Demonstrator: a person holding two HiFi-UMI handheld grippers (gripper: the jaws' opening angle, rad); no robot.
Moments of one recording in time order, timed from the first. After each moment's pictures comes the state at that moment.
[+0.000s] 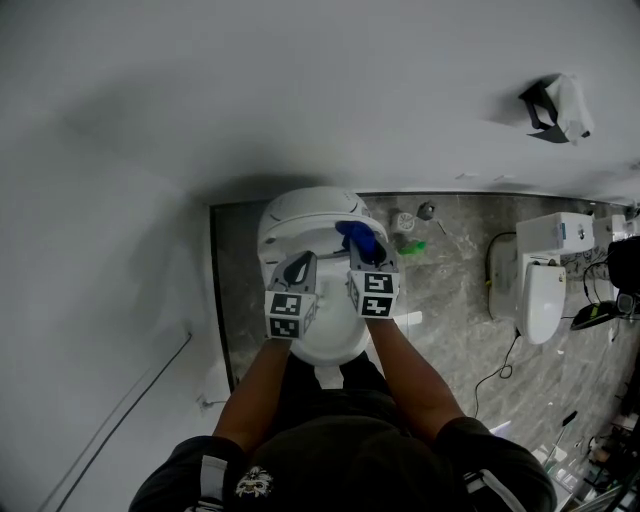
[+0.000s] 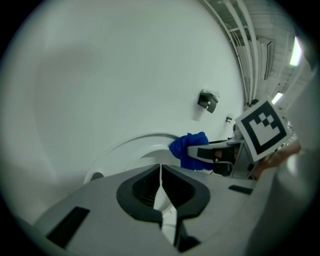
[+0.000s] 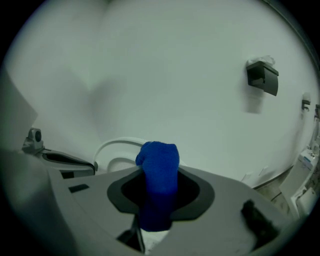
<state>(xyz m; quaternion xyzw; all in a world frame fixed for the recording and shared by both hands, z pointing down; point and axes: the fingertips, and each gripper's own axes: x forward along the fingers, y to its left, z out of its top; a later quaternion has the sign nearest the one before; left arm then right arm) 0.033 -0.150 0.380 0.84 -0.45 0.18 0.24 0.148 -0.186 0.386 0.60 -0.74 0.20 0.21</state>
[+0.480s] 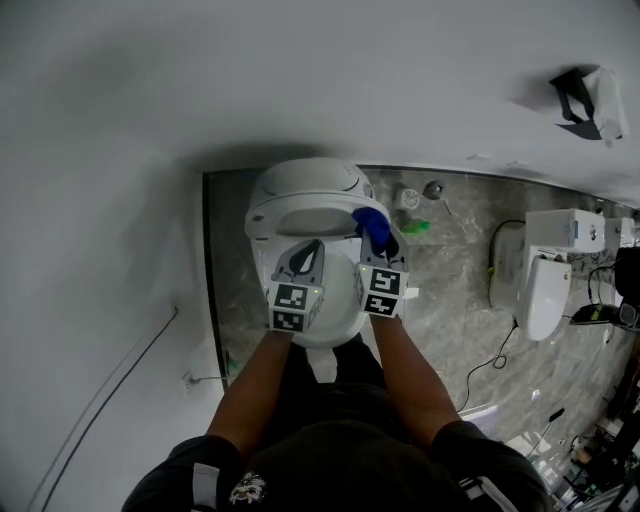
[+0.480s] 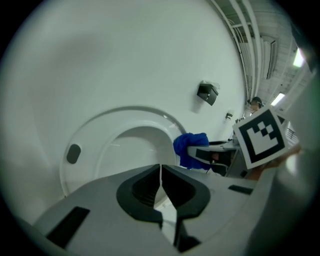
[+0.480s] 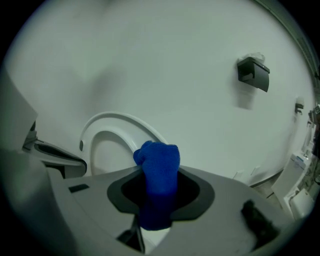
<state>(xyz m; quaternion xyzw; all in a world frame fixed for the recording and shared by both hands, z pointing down) 0.066 -0.133 0.424 0.84 -0.44 0.20 0.26 0.191 -0.172 0.428 0.63 -0.72 0.18 0.23</state>
